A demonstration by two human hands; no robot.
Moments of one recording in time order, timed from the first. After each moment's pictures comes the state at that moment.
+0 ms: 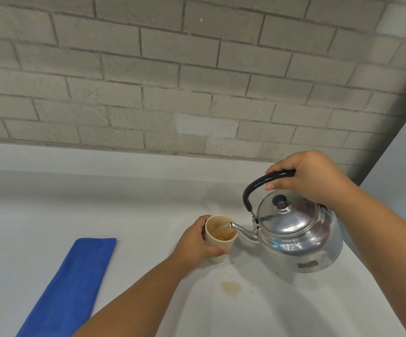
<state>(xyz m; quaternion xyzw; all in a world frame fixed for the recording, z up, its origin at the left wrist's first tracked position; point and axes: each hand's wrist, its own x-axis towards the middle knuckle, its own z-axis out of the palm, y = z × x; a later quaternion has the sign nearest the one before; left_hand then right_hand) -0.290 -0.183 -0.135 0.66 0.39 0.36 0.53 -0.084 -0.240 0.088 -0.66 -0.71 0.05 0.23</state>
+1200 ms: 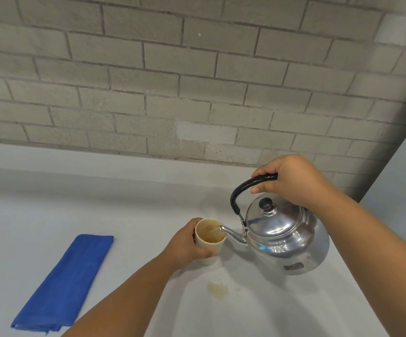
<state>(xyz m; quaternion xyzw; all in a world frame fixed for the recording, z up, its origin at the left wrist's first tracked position) -0.287 -0.189 -0.124 0.67 0.43 0.33 0.50 -0.076 -0.238 0.094 -0.64 -0.74 0.05 0.19</state>
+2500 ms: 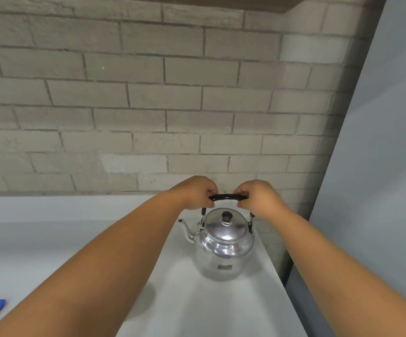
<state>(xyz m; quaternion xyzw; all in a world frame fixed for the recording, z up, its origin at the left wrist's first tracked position) -0.047 -0.101 0.064 0.89 0.40 0.12 0.16 0.133 -0.165 0.053 -0.68 -0.69 0.08 0.24</state>
